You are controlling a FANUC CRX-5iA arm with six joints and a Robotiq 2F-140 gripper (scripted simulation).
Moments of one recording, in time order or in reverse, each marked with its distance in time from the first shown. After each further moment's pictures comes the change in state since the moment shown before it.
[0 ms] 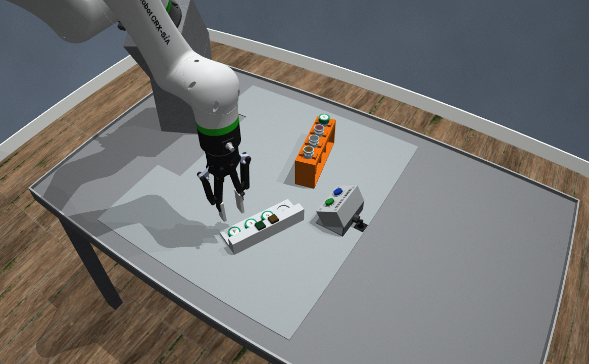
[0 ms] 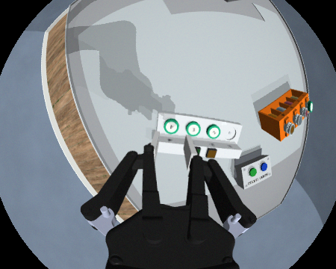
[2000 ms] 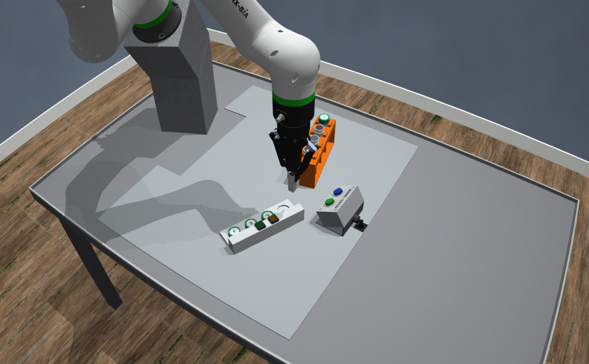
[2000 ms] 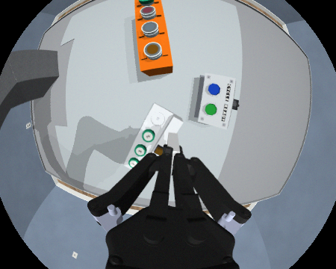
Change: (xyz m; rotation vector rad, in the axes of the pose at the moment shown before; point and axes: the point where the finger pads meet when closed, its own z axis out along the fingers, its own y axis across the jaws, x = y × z) arm -0.038 0.165 -0.032 0.014 0.022 1.163
